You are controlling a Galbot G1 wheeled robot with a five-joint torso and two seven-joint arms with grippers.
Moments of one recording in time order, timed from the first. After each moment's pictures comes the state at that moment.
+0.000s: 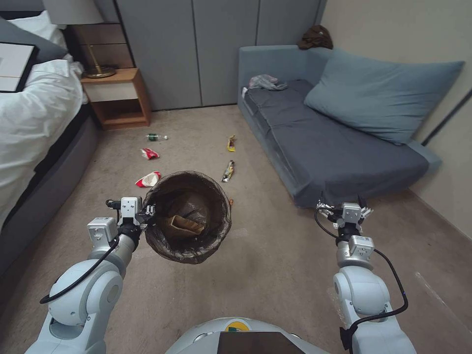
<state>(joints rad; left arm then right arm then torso) 1.51 -1.29 -0.70 -2.43 -0.44 0.74 -0.14 -1.49 1.43 0.69 2.10 -0.01 -0.10 0.19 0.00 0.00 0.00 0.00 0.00</state>
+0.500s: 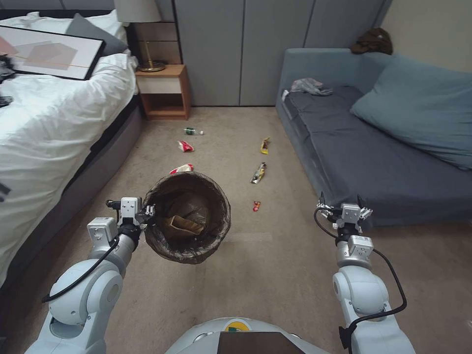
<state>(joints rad) 1.51 -1.29 -0.70 -2.43 -0.44 0.74 -0.14 -1.49 1.43 0.69 2.10 -0.01 -0.10 0.19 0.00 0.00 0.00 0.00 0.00</state>
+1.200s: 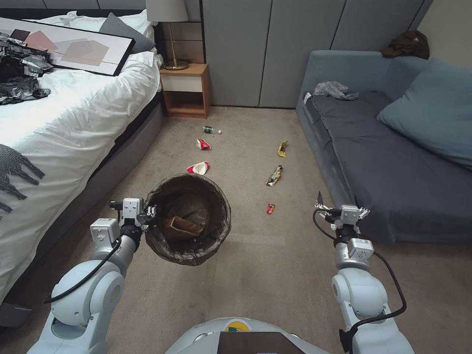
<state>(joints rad) 1.52 -1.29 -0.70 -2.42 -0.40 0.73 -0.11 -1.49 1.43 0.68 2.08 0.00 -0.07 0.19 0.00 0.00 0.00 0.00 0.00</state>
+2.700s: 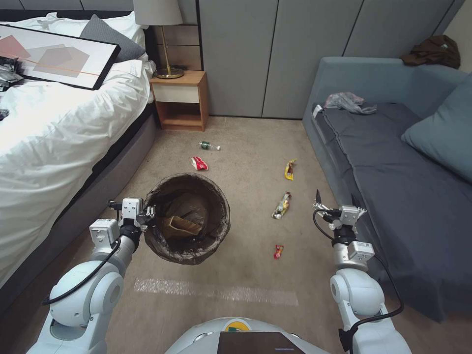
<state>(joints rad) 1.52 -1.29 -0.70 -2.42 -0.36 0.72 -0.08 -1.49 1.43 0.68 2.04 0.08 0.06 0.14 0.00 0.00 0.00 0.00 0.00</state>
